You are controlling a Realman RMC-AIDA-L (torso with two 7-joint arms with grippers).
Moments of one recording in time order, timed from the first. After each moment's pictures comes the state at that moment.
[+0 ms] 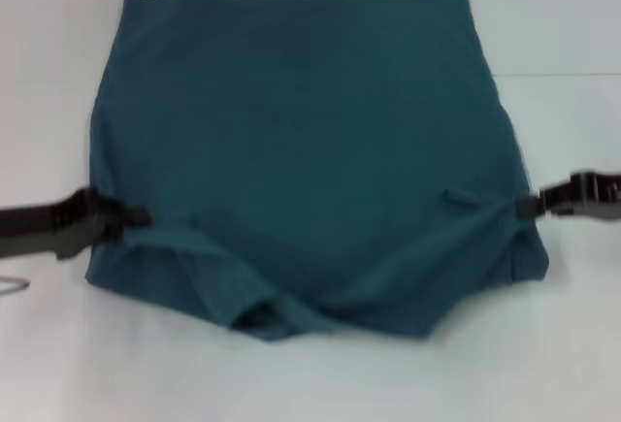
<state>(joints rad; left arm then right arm) -0.61 -2.04 0.28 0.70 2.40 1.49 -2.43 0.69 1.92 -0.55 -0.68 -2.36 -1.55 2.36</state>
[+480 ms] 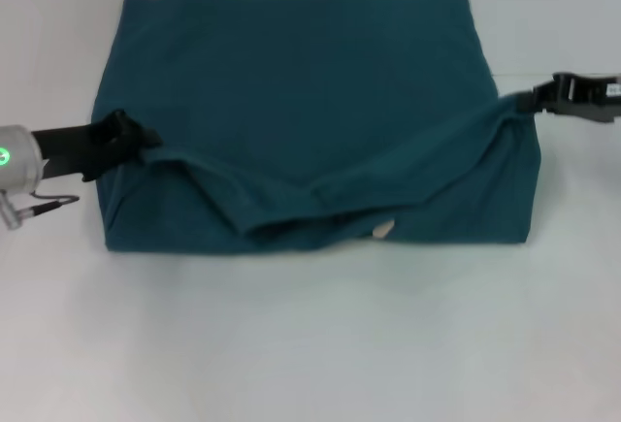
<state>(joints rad) -0.75 -2.06 0.29 0.60 2.40 1.12 -2.46 0.78 1.94 -0.58 -0.66 -2.36 -1.19 2.40</state>
